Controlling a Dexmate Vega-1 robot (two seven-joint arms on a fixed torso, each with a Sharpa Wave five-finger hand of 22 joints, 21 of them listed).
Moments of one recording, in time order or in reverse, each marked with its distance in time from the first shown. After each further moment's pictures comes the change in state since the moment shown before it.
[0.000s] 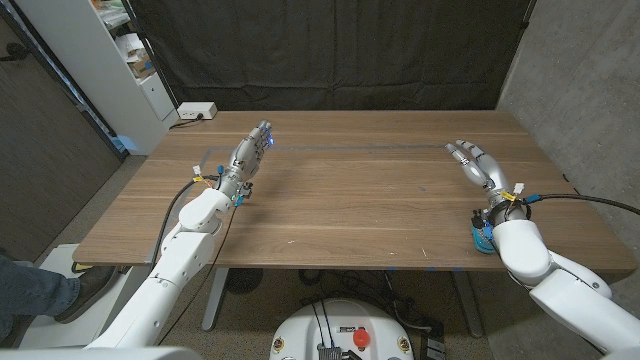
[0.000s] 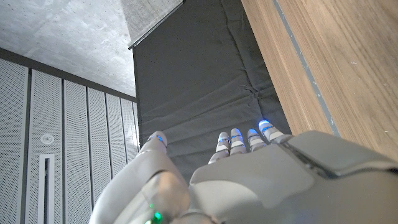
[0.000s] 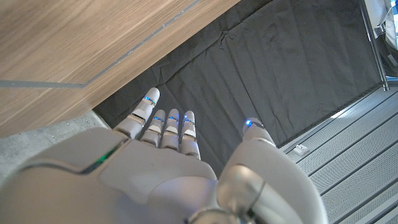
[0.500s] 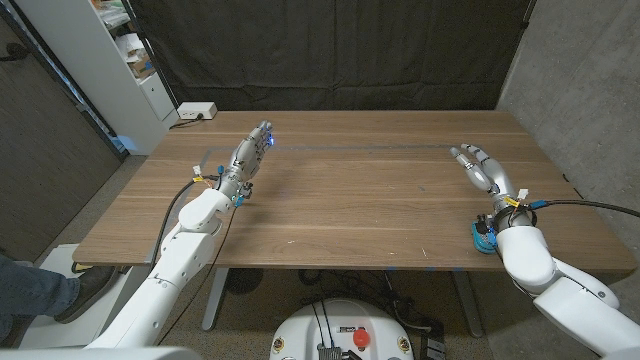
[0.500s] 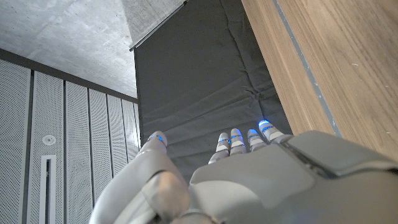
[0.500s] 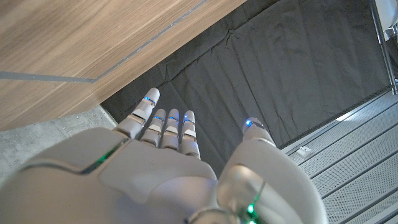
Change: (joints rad) left arm 0.003 0.005 0.001 -0.004 -0.003 -0.003 -0.005; left_hand 0.000 0.000 0.000 0.000 0.000 0.000 0.000 0.000 0.000 0.000 0.000 0.000 0.000 0.000 0.000 0.000 0.000 0.000 0.000 -0.007 0.000; right arm -0.053 0.017 0.028 -0.037 -0.031 -0.032 -0.022; right_hand 0.000 0.000 0.000 0.000 0.008 0.000 0.000 0.008 0.000 0.000 0.000 0.000 0.000 0.013 -0.002 0.000 -0.005 0.000 0.000 -0.004 0.000
